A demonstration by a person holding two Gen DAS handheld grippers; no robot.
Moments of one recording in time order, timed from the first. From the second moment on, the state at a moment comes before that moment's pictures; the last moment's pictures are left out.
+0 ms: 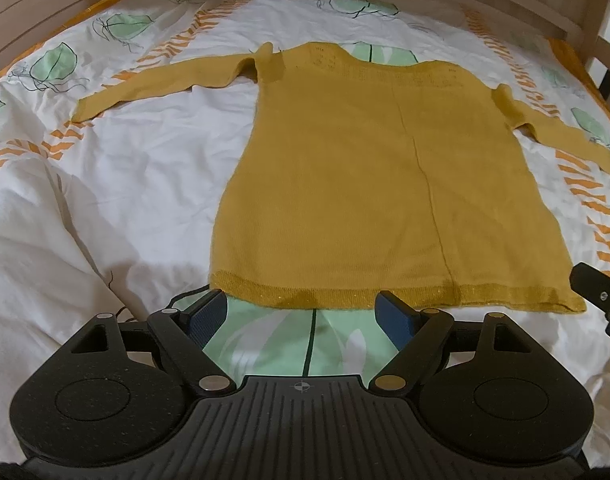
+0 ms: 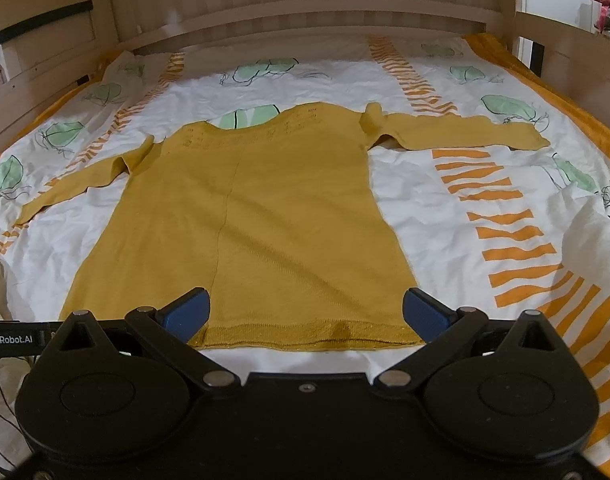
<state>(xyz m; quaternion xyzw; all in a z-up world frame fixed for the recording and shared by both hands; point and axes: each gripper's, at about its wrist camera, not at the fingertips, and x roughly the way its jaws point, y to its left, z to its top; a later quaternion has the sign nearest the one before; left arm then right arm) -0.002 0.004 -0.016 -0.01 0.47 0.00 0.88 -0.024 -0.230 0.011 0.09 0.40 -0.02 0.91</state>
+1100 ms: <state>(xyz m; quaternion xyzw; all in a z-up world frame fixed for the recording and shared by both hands) 0.009 0.005 -0.025 -0.01 0.49 0.00 0.87 -0.018 -0.230 0.001 0.11 0.42 -0.01 0.90</state>
